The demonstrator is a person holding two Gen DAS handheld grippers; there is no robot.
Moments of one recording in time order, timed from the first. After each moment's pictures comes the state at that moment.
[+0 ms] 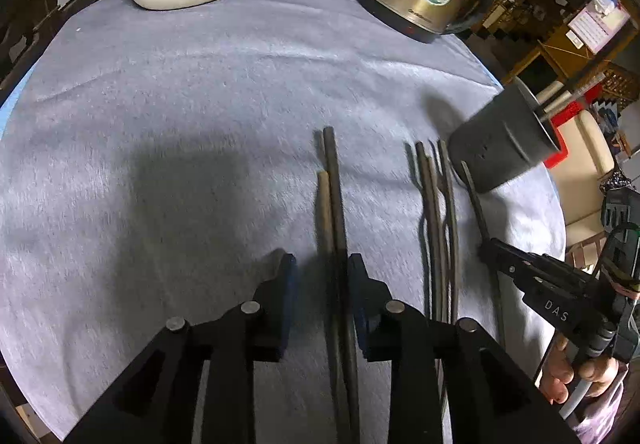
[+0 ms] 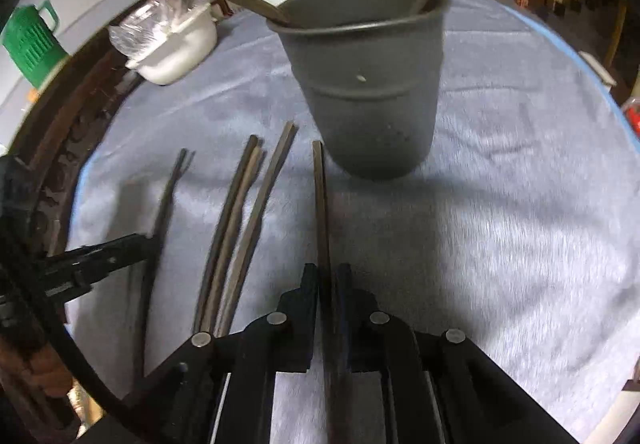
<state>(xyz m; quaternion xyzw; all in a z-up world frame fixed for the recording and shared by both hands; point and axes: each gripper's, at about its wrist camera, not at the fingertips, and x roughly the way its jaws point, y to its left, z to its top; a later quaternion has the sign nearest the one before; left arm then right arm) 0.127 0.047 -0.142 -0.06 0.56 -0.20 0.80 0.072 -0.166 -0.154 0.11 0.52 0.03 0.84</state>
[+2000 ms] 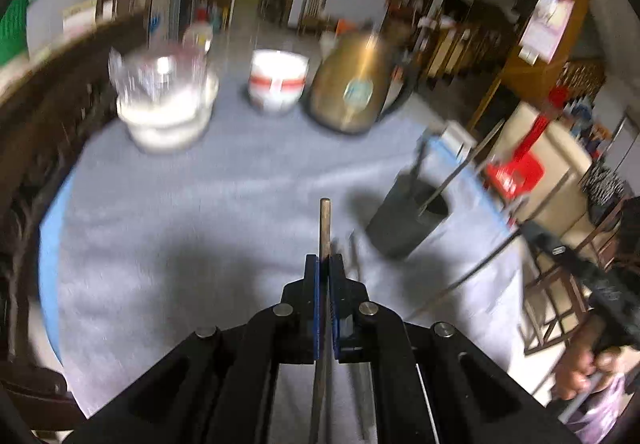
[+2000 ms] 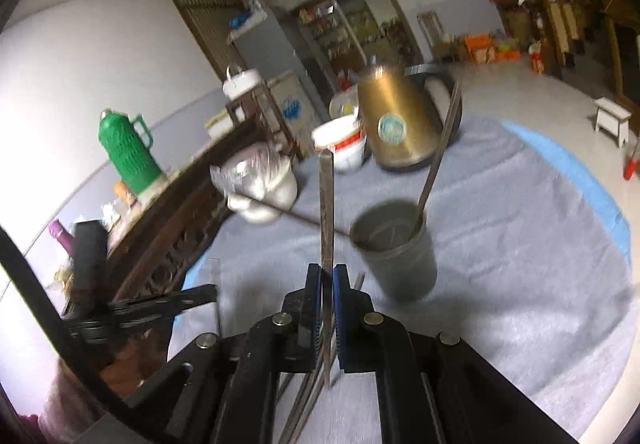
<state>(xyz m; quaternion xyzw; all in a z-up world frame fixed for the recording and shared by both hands) 0.070 0.031 0.006 -0.04 0.40 -0.24 0.88 -0.008 -0.212 -0.012 0.21 0.28 0.09 0.93</state>
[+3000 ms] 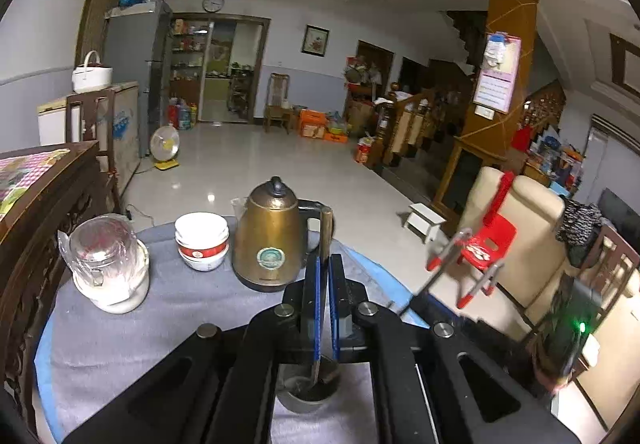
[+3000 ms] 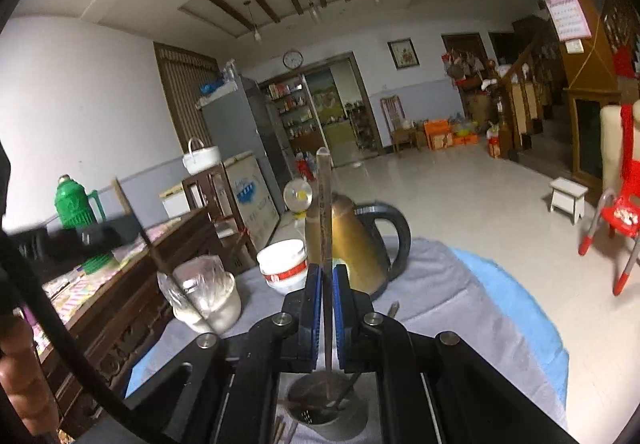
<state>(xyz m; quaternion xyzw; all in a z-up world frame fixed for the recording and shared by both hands) 0.106 -0.090 0.141 -0.03 0.26 -0.26 0.93 0.052 -0.260 0.070 0.16 0.17 -0.01 0.97</state>
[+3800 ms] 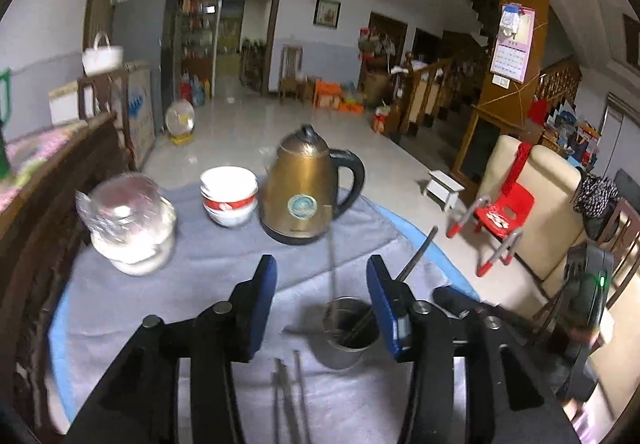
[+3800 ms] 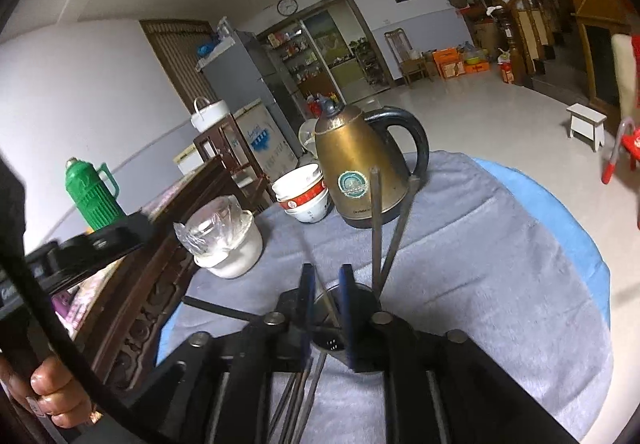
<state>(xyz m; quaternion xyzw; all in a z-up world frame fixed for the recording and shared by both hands) 0.080 -0.051 0.101 0.01 0.29 -0.24 0.93 0.040 -0.259 0.015 0.23 0.26 0.04 0.94</state>
